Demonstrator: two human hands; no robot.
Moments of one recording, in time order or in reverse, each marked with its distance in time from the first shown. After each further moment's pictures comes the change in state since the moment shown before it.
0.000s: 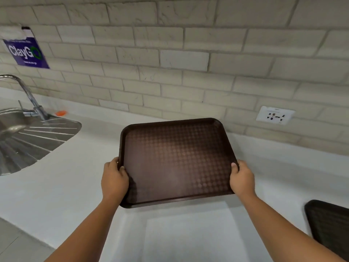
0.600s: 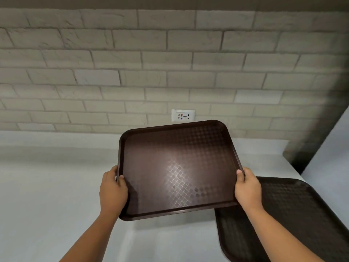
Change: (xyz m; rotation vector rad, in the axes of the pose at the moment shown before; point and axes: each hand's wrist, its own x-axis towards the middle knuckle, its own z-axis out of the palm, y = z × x) left_hand -0.167 0.164 0.093 -0.213 -0.142 0.219; right_hand -0.055 0.125 -0.267 0.027 0.301 0.109
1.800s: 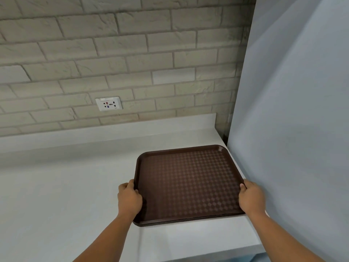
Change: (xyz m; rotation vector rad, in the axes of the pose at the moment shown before) left_hand -0.219 0.125 0.211 0.238 -0.422 -0.066; right_hand 0.014 0.261 -0.234 -0.376 0.021 0.211
